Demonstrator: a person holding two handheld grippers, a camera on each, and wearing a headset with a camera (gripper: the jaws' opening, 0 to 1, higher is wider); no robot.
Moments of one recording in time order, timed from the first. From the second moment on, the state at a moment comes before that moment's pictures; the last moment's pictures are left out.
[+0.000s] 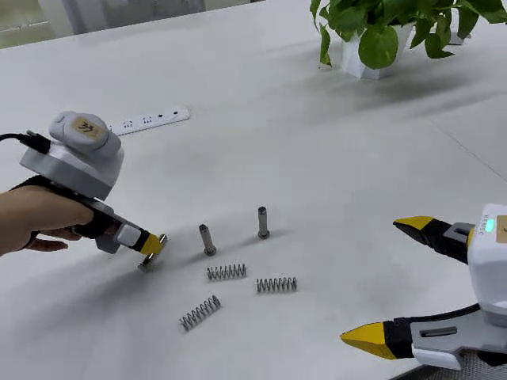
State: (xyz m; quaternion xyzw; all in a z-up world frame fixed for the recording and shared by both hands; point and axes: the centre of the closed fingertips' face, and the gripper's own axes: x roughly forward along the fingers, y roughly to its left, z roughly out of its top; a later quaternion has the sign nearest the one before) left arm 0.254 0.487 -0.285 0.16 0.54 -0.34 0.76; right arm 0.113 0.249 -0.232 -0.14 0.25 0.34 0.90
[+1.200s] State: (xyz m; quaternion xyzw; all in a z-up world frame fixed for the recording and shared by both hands) left arm 0.258 0.482 -0.301 0.24 0.54 -0.31 0.75; right arm 0.111 0.251 -0.234 -0.15 0.25 0.34 0.89
